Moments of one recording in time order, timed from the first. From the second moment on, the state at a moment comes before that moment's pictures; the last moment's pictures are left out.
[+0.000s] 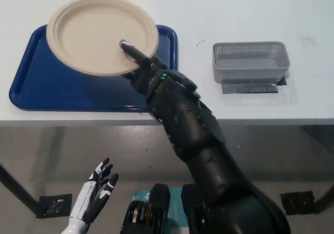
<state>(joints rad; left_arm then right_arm) -0.05 0.11 -0.03 0.30 0.13 -0.24 -0.04 -1.12 0.31 -0.09 0.89 0.75 0.34 -0.50</state>
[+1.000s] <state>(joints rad) -0.06 0.13 -0.06 0.30 0.13 -0.24 -0.06 -1.11 0.21 -0.02 0.85 0.50 0.26 -0.23</state>
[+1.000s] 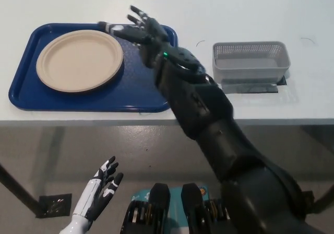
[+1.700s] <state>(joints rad) -0.06 0.13 -0.06 0.32 0.13 -0.24 -0.06 -0.44 0.06 -0.02 0.19 0.46 0.29 -0.23</state>
